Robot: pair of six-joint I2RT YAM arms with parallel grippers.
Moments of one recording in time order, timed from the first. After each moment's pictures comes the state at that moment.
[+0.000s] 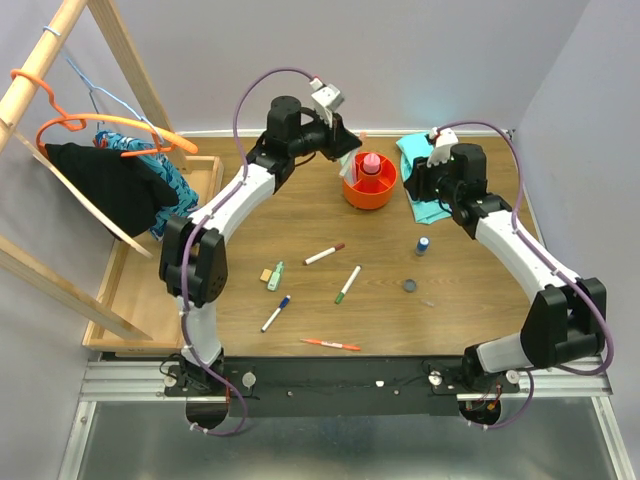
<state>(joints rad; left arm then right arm) -0.45 1.89 1.69 0.06 0.65 -0.11 0.23 1.42 1.09 -0.12 -0.17 0.00</state>
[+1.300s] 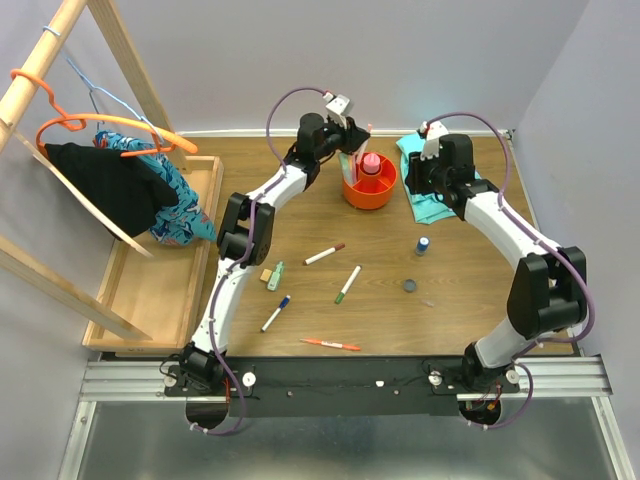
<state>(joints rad) -0.43 2.57 2.18 0.43 0.48 -0.23 0.22 1.60 1.23 -0.17 -0.10 -0.04</state>
